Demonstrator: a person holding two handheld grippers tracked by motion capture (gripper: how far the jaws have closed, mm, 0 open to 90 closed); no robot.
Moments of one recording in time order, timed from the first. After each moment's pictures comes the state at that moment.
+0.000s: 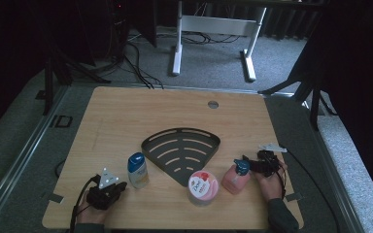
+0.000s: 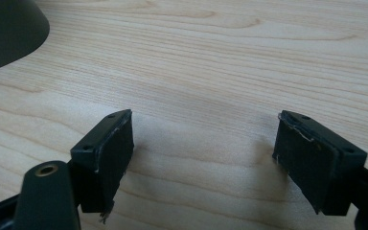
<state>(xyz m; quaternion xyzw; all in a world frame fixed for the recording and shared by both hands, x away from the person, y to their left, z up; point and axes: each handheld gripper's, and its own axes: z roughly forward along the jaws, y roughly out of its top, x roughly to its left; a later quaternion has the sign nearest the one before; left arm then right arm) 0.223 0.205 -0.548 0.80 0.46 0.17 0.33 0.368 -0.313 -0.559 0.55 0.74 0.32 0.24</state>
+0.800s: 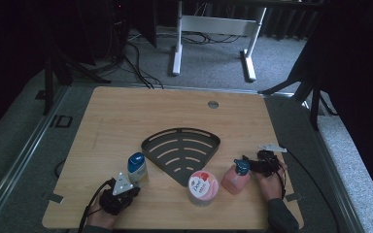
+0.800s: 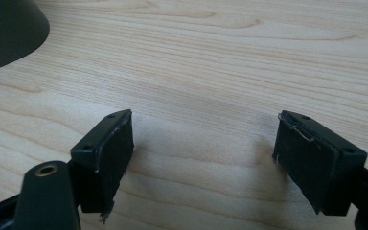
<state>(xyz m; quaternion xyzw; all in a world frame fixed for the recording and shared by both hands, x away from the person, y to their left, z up) 0.221 0.173 -0.549 0.84 0.40 0.16 0.34 0.368 -0.313 -0.559 0.55 0.74 0.32 0.24</state>
